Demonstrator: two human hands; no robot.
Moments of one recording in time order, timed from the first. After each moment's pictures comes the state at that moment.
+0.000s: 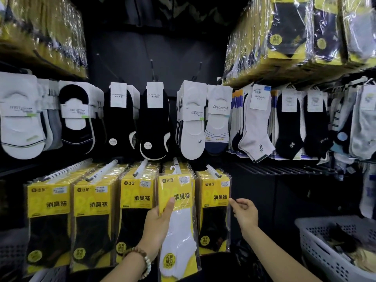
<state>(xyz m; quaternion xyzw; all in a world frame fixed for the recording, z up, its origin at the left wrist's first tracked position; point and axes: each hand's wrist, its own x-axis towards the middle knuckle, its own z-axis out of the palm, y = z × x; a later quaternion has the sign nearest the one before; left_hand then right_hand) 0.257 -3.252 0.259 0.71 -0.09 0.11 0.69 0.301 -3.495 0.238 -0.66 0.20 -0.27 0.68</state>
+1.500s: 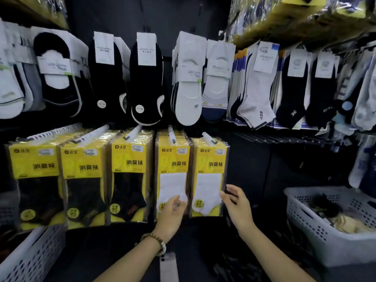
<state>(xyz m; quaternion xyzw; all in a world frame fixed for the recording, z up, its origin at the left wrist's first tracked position) 0.271 -3.296 0.168 0.80 -0.08 0.01 0.60 0.250 -3.487 0.184 -0.74 0.07 -0.25 0.62</state>
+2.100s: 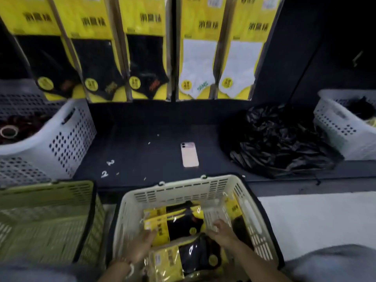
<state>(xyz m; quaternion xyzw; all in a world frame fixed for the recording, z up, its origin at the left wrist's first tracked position) 0.055 -3.131 -0.145 0.85 0.14 -0.29 0.41 0.068 -3.415 -0.168 -0.84 0.20 0.29 0.41</state>
